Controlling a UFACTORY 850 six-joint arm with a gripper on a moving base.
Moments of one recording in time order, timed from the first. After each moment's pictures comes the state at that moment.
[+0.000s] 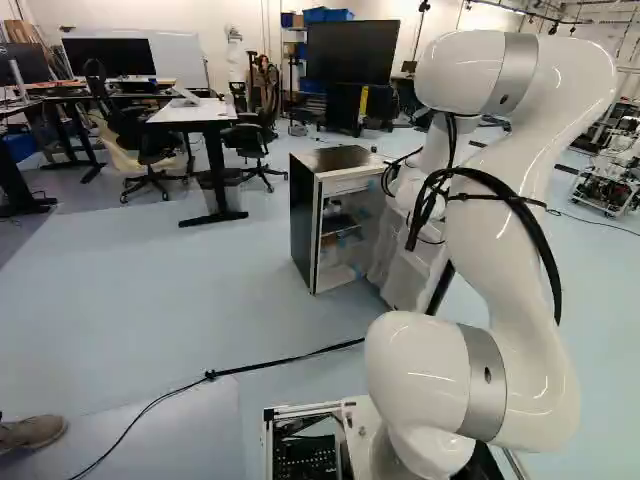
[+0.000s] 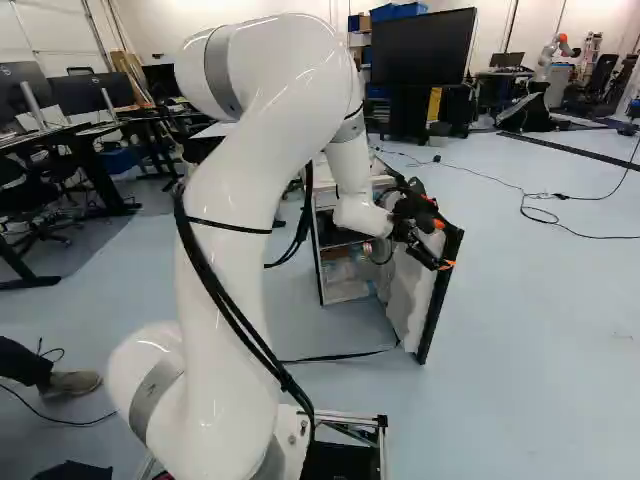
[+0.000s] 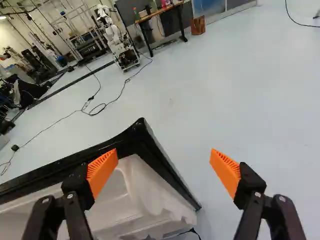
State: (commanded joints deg) arm -23.9 -34.6 -56.2 65.9 54.6 0.0
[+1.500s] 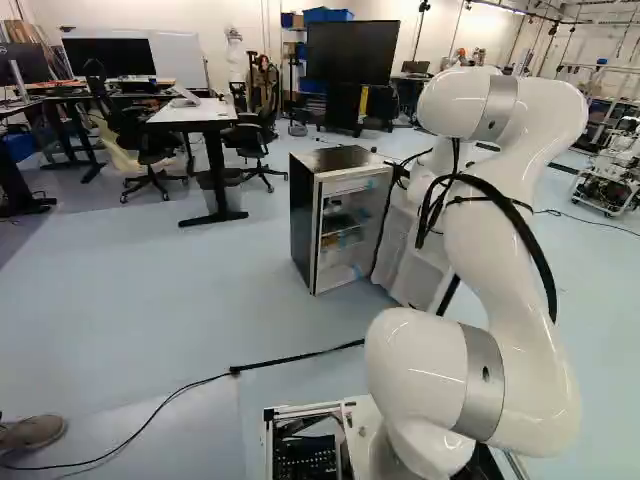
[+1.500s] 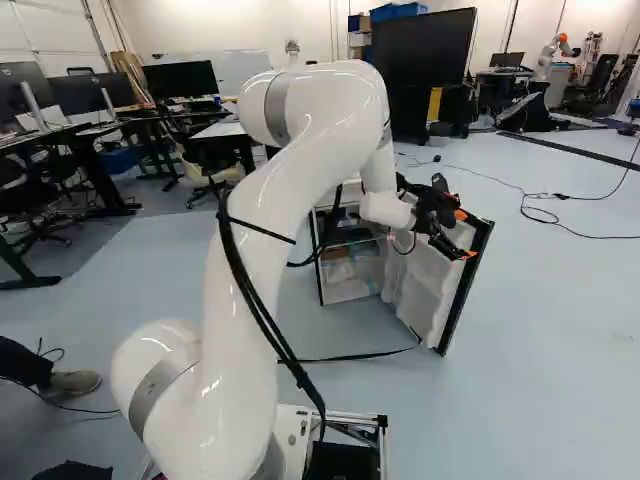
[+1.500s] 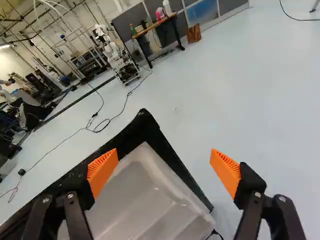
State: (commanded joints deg) arm -27.0 -43.6 -70.0 65.2 54.6 0.0
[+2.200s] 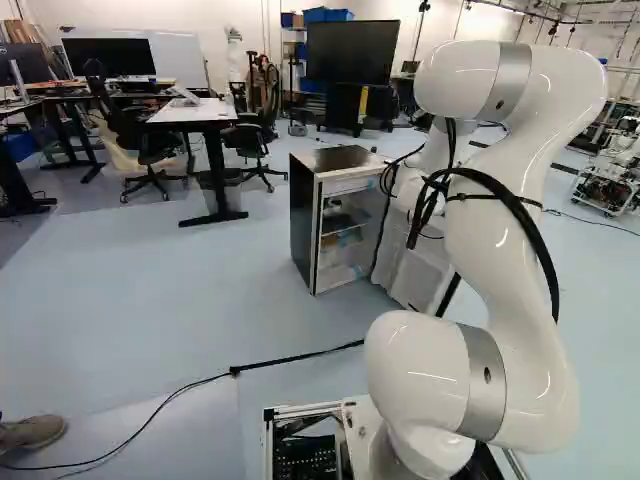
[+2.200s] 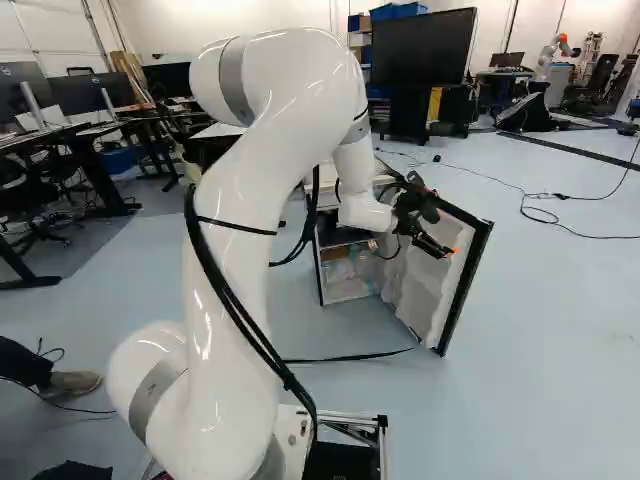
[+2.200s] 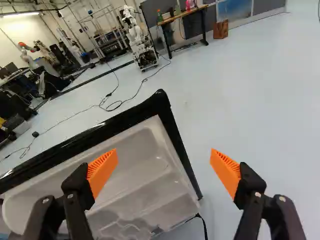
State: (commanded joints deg) arm -23.1 -35.0 -57.0 56.6 54.6 0.0
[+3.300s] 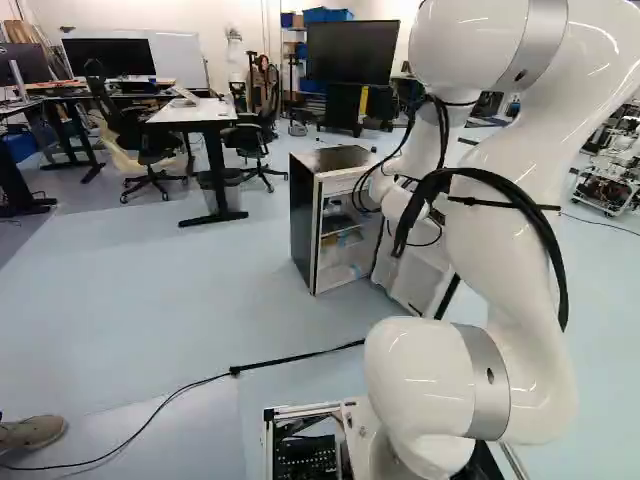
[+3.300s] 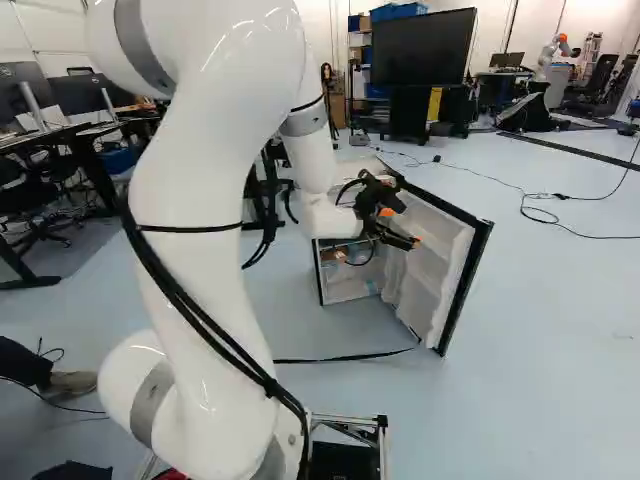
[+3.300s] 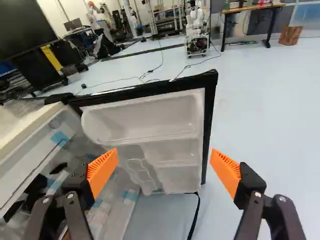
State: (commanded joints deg) arm -15.6 -22.9 -40.1 40.4 54.6 0.0
